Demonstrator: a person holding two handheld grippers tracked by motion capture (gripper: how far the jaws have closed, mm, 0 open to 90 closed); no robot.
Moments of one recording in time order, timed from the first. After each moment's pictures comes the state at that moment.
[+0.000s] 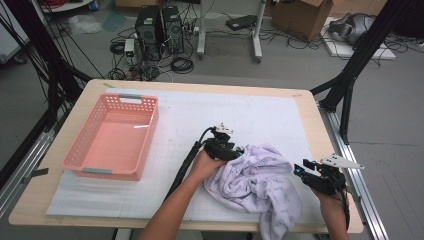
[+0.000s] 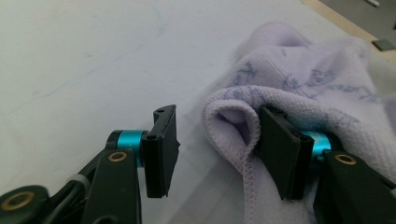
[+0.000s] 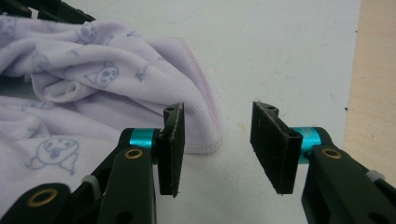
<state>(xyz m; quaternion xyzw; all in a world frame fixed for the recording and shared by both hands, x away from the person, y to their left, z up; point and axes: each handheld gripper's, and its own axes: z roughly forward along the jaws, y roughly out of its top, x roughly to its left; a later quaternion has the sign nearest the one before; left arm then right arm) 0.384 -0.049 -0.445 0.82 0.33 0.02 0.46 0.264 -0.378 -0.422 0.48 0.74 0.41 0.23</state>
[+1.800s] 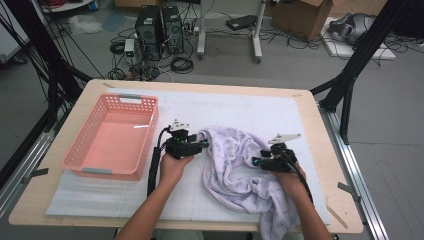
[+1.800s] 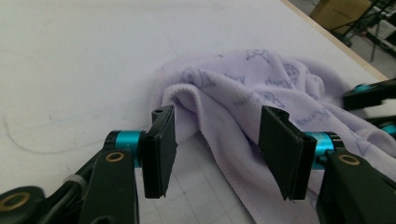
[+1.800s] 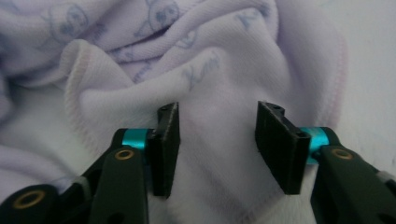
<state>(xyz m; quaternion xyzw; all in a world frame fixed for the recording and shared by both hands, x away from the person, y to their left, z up) 0.362 0.063 -0.427 0.73 0.47 0.10 0.49 0.347 -0.274 -0.442 0.40 0.84 0.35 0.13</state>
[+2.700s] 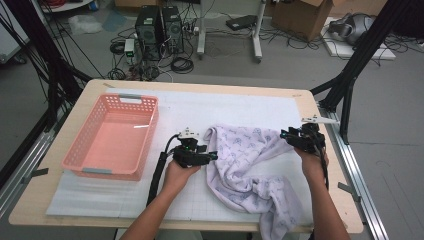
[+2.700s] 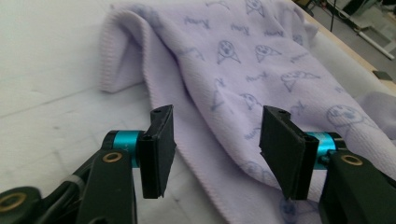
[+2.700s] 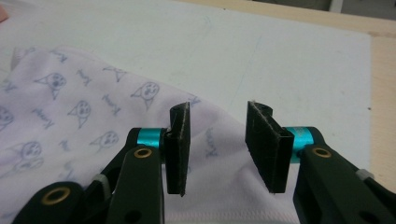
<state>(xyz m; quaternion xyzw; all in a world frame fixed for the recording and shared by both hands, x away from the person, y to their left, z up) 0.346 0.036 -0.436 0.77 0.42 0.05 0.49 0.368 -0.347 -0.392 0.50 0.73 0.40 0.22</state>
